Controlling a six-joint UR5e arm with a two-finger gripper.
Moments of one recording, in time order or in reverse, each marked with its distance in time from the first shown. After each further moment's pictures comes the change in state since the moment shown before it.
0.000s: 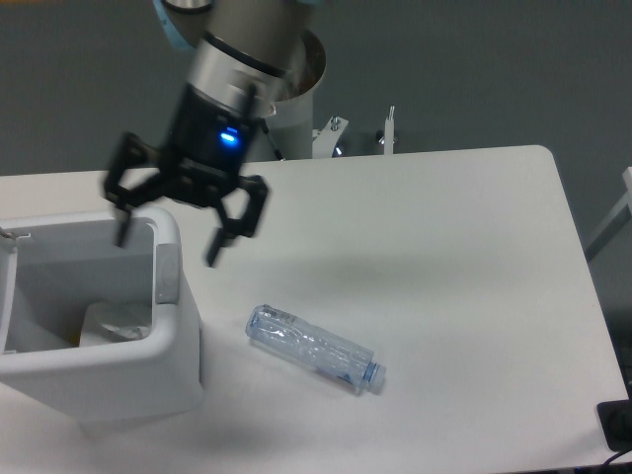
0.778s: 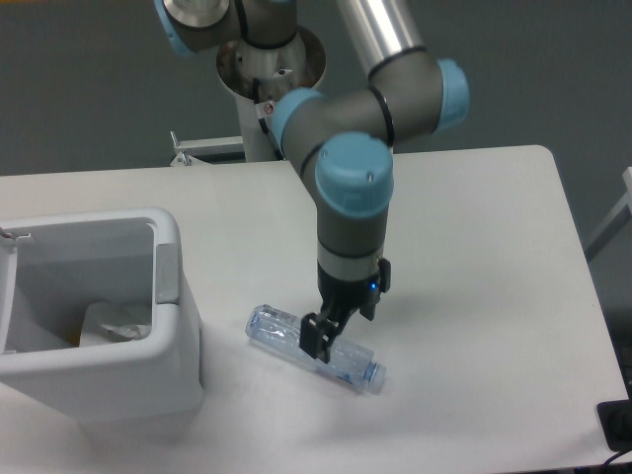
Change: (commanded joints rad) arm -0.008 -0.270 -0.034 0.021 0.392 -0.301
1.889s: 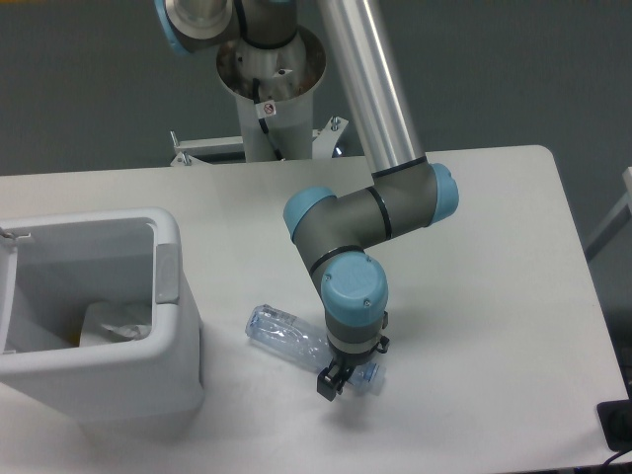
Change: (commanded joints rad) arm -0.031 -0.172 0.031 0.038 0.078 -0.034
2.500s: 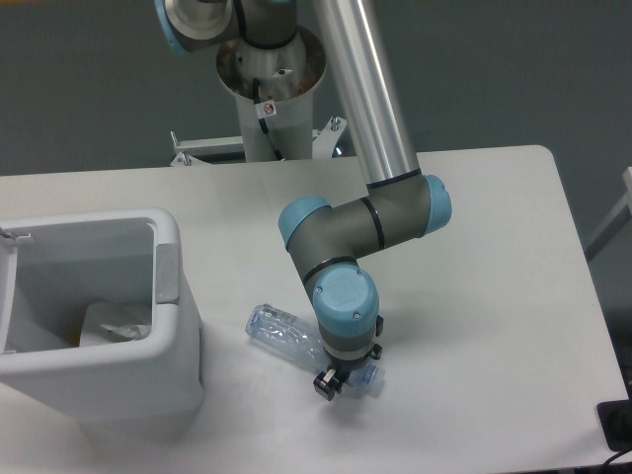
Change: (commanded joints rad) arm -0.002 -0.009 -0.003 0.000 0.003 0.000
